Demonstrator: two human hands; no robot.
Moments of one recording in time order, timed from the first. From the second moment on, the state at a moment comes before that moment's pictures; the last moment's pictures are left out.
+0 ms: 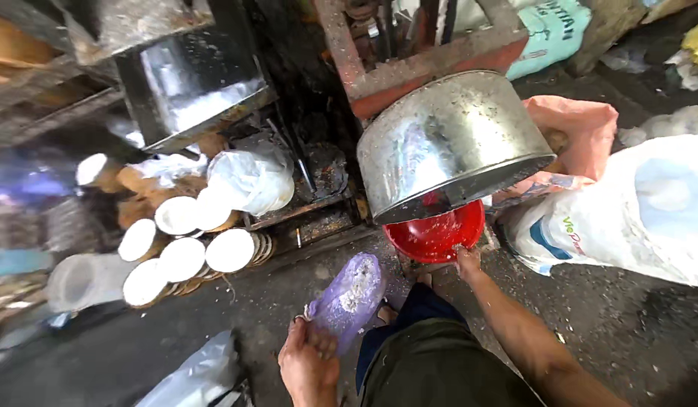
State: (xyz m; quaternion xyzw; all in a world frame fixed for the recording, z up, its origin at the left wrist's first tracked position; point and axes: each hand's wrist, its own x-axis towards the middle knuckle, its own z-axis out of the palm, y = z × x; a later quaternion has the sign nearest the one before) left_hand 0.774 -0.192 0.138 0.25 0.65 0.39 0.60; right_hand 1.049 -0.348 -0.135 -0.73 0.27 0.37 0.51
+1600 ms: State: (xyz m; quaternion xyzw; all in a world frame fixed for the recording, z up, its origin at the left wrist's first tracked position) left_hand 0.756 -0.188 0.231 0.34 0.46 0.32 0.76; right_hand 1.029 -0.465 -0.026 -0.89 0.00 0.27 0.38
